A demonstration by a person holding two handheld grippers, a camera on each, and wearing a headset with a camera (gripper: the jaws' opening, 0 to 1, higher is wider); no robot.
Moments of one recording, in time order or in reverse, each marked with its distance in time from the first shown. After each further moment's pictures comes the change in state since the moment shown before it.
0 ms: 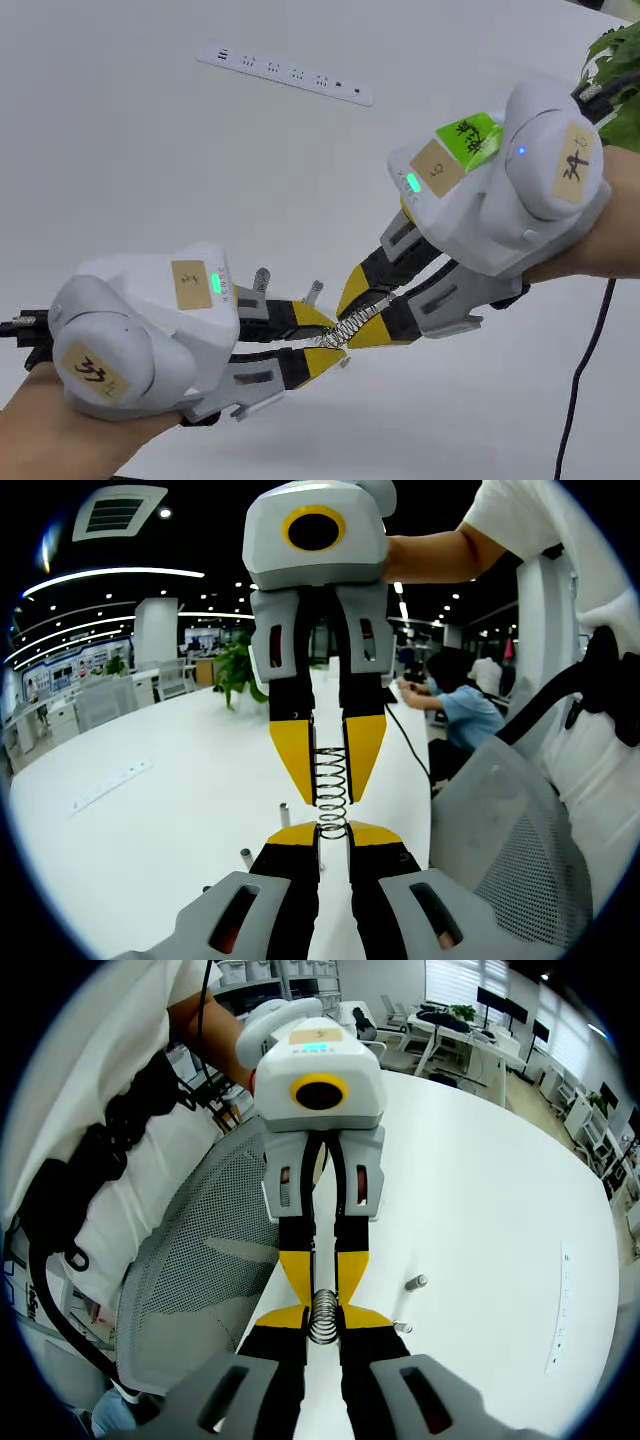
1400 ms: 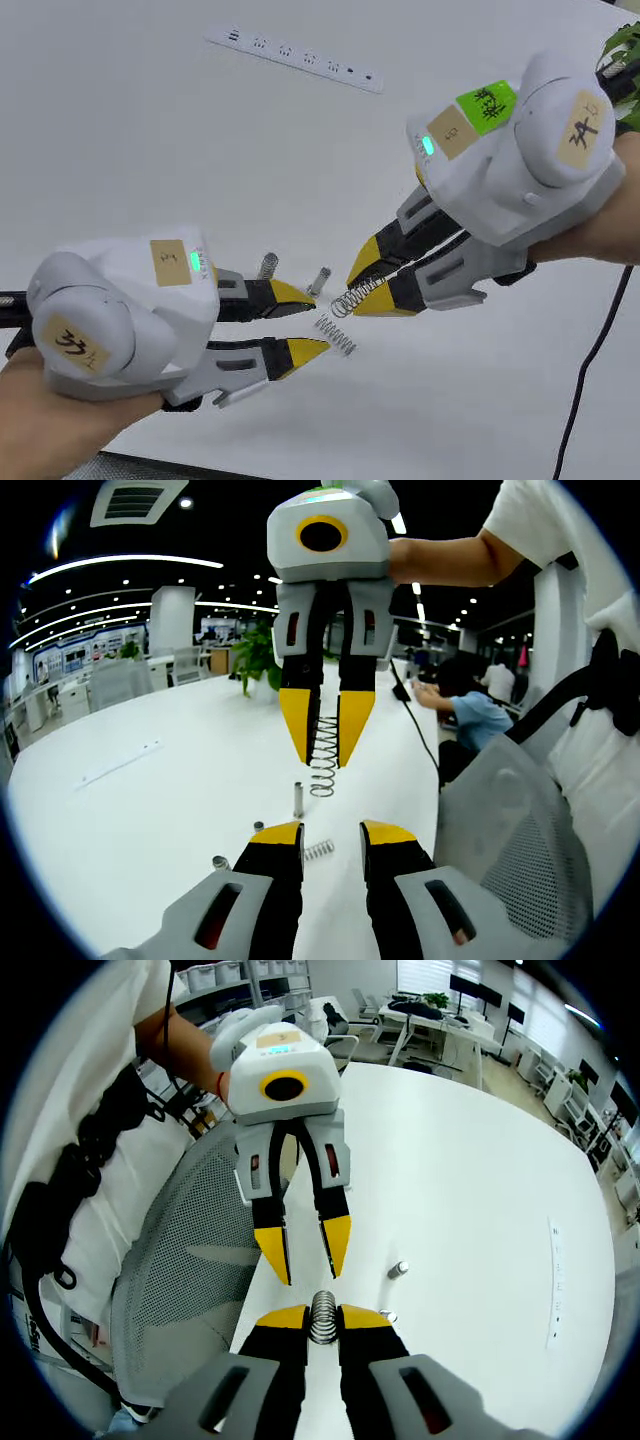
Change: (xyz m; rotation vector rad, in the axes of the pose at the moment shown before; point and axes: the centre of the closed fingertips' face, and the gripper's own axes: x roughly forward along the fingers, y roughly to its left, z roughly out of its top) left arm -0.017 0.014 -0.019 -0.066 0.017 0.060; right arm -0.002 -0.028 -0.011 0.115 0.017 -0.081
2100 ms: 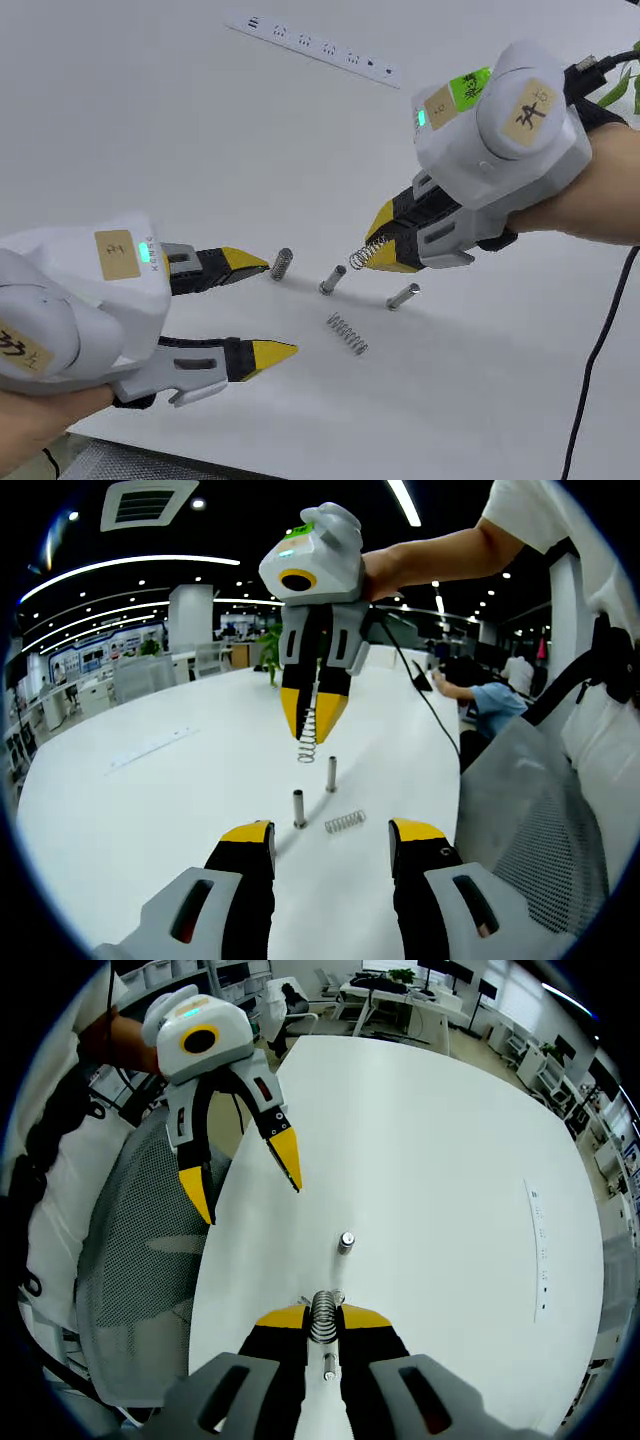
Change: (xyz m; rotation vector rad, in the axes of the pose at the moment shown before) left arm -0.029 0.026 -0.022 0.007 0.028 0.095; right arm 0.024 -0.056 -0.028 0.081 0.100 -0.099
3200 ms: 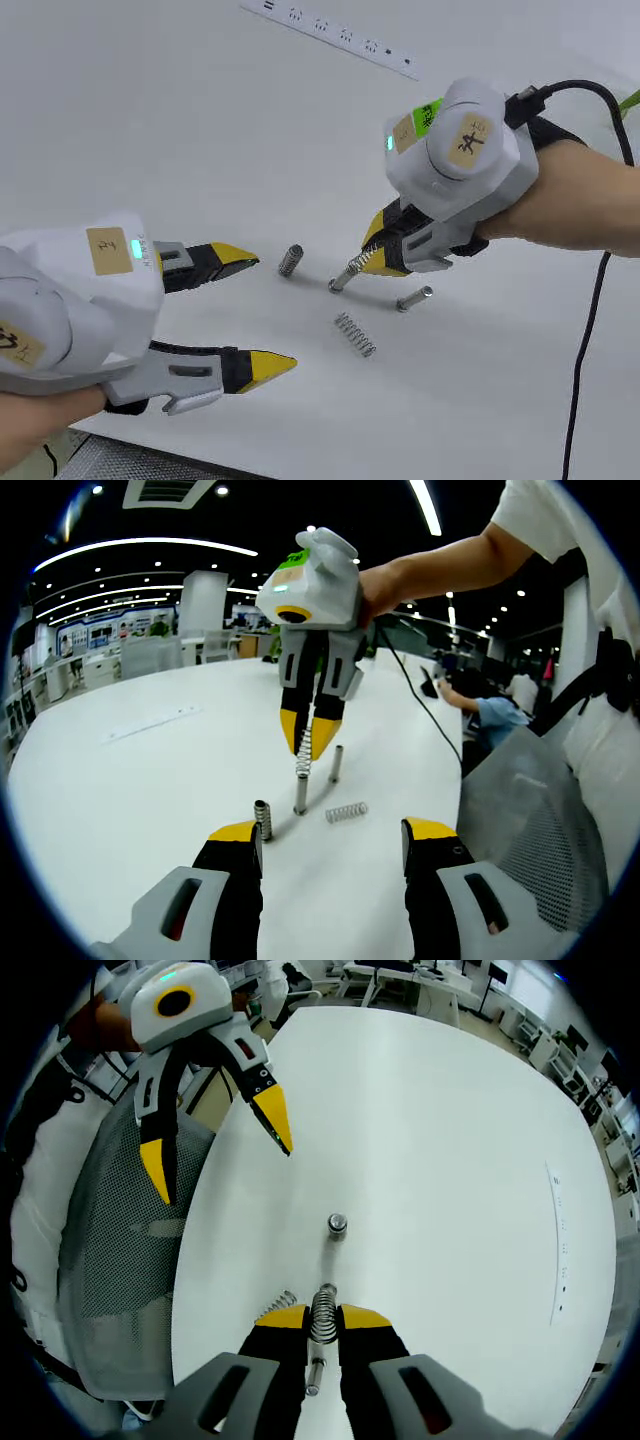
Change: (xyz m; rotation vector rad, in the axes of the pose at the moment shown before) left arm 0.002 0.006 -0.014 -0.099 -0.003 -0.003; right arm 0.040 -0.011 -0.015 -0.002 0.080 0.049
